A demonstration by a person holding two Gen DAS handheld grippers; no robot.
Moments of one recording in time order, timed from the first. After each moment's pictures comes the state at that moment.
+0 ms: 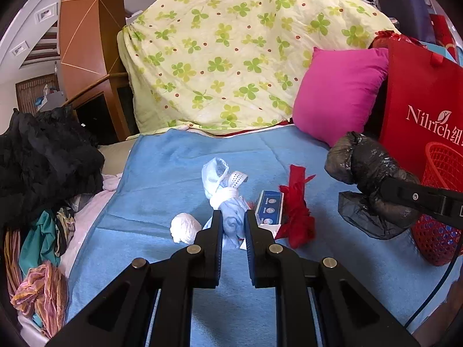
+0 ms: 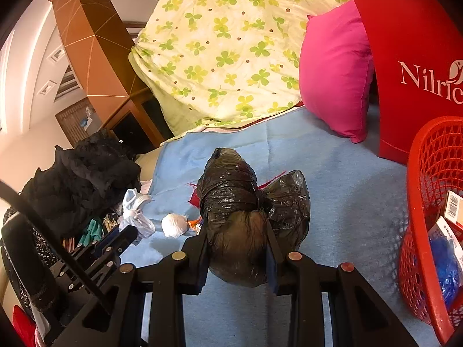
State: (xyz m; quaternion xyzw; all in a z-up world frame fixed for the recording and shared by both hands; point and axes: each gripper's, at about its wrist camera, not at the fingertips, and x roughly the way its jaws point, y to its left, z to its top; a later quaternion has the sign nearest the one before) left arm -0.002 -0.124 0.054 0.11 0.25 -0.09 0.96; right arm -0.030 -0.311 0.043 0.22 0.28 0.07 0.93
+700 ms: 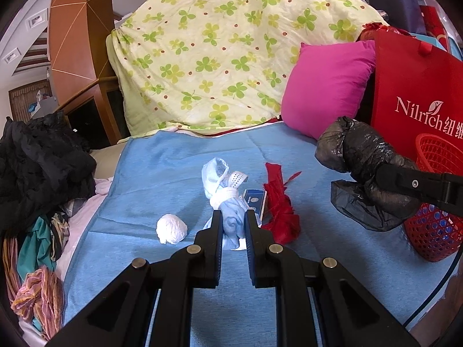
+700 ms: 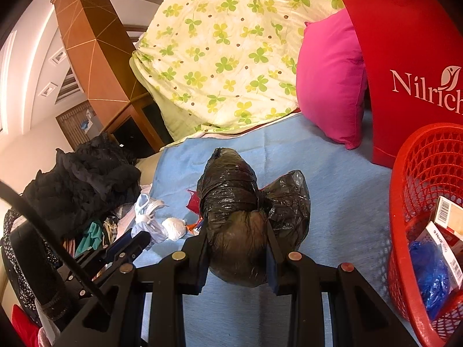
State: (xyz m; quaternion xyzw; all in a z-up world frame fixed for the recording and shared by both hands) left arm -0.006 -0.139 0.051 0.13 0.25 -0.11 0.95; right arm -0.043 -0.322 0.051 0.22 0.27 0.07 0.93
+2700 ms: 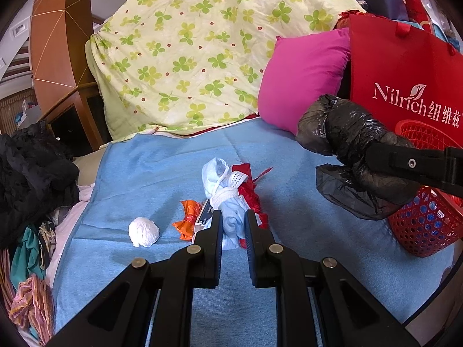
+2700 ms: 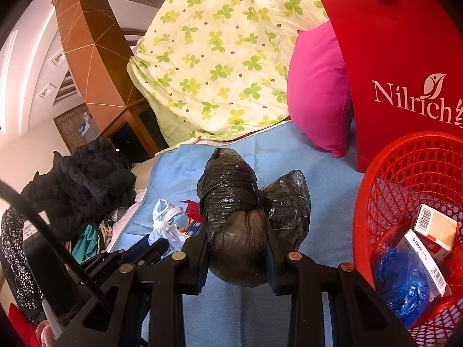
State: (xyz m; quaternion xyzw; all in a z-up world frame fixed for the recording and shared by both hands) left arm -0.011 -0.174 0.042 0.15 0.26 -0.14 0.94; right arm -0.057 -0.341 0.057 0.22 0.26 0.05 0.94
